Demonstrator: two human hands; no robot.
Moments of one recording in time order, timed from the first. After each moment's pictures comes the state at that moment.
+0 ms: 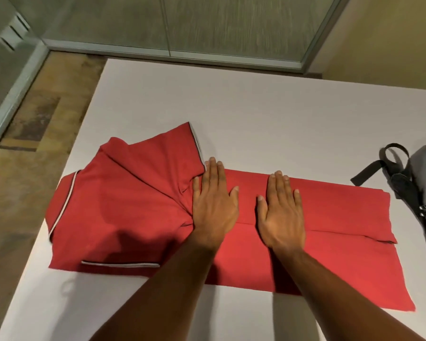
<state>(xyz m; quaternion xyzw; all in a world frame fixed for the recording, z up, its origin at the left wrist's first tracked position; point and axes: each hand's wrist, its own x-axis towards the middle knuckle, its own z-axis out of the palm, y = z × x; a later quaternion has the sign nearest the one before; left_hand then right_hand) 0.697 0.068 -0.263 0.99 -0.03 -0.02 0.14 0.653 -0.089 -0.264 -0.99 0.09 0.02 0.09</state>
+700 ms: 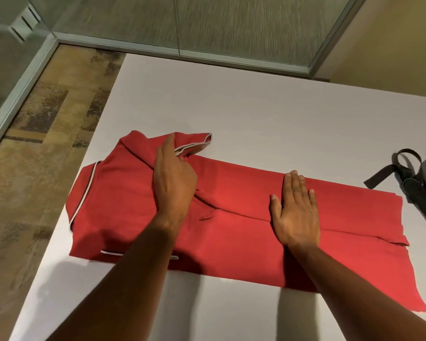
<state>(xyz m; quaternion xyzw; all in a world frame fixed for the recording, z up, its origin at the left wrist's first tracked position) 0.730 0.179 -0.213 0.89 0.14 0.15 0.41 0.652 -0.085 -0.261 -0.99 0.09 0.02 0.08</state>
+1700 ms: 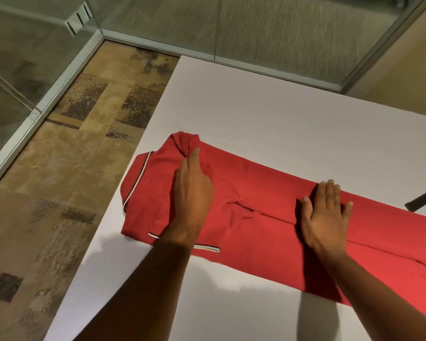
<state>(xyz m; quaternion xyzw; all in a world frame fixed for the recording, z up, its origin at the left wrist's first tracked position) 0.692 0.244 -0.205 0.91 0.16 0.11 0.38 0.661 -0.050 -0.250 -0.99 0.12 0.03 0.09</state>
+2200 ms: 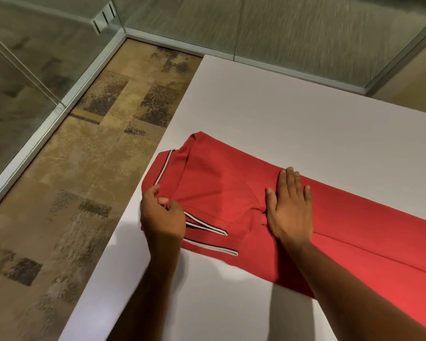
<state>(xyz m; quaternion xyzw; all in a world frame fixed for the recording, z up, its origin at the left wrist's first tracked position) 0.622 0.312 -0.197 0.74 0.44 0.10 0.49 0.687 0.063 -0.266 -0.99 0.00 0.02 0.10</state>
